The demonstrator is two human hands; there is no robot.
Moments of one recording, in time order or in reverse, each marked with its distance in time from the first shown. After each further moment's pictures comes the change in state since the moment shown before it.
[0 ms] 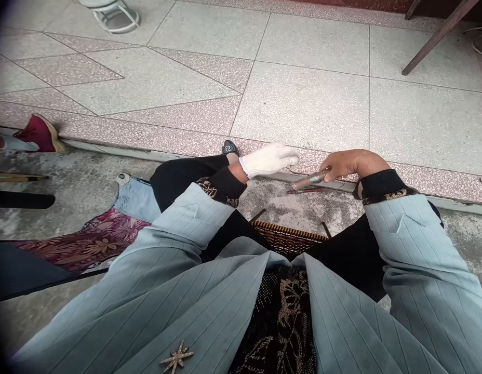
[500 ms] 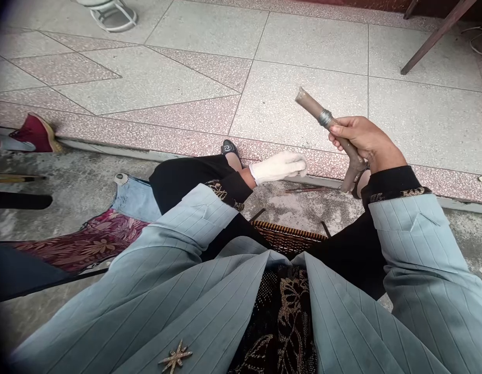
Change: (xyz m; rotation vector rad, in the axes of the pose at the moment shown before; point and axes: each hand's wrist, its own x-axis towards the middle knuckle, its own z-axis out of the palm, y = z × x) left_hand 0.001 0.001 0.027 -0.349 -0.089 0.067; right_hand -0.031 -0.007 -0.014 0.742 0.726 -0.092
